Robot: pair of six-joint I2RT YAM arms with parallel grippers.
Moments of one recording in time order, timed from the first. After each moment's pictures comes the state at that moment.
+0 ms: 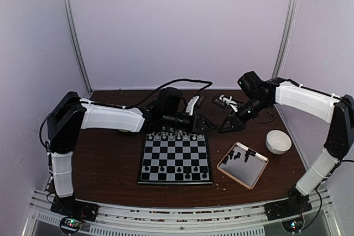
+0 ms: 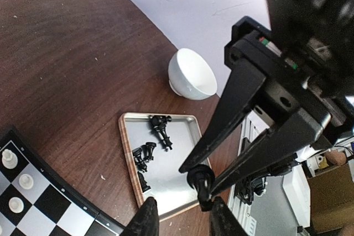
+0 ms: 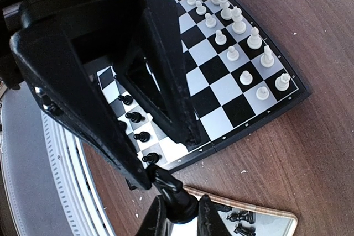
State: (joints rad) left arm -0.94 2.02 1.42 0.21 0.52 -0.59; right arm 0.47 1.59 1.30 -0.86 -0.63 -0.40
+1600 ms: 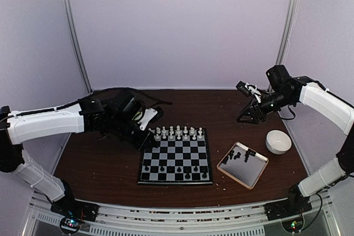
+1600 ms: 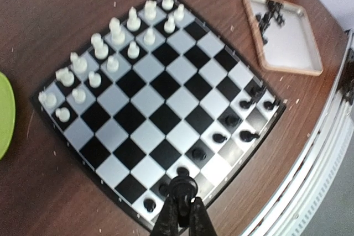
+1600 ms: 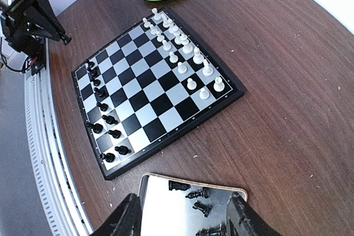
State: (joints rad) left arm -0.93 1.43 1.15 -0.61 0.10 -0.22; right arm 0.26 1.39 1.23 -0.86 -0.67 -0.50
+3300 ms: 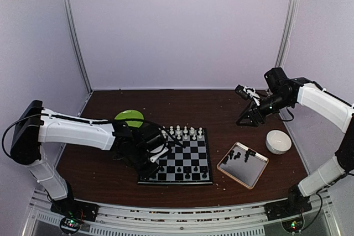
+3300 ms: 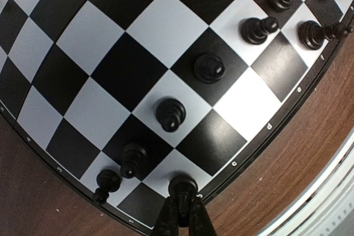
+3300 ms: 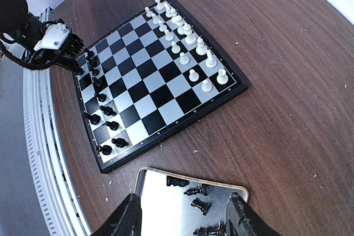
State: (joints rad) left arm -1.08 1.66 1.06 -0.70 0.01 -0.24; right arm 0.26 1.42 1.22 -0.86 -0.67 -0.55
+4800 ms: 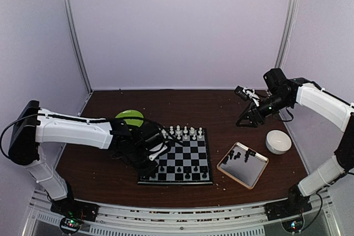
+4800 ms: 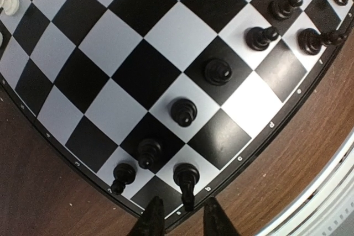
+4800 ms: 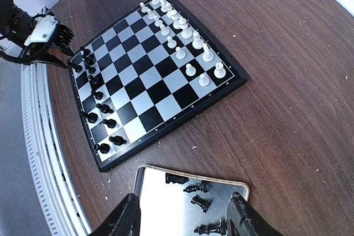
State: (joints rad) left arm -1.08 1.64 1.07 -0.72 -0.03 -0.25; right arm 0.26 1.43 1.22 -0.87 -0.66 -0.55
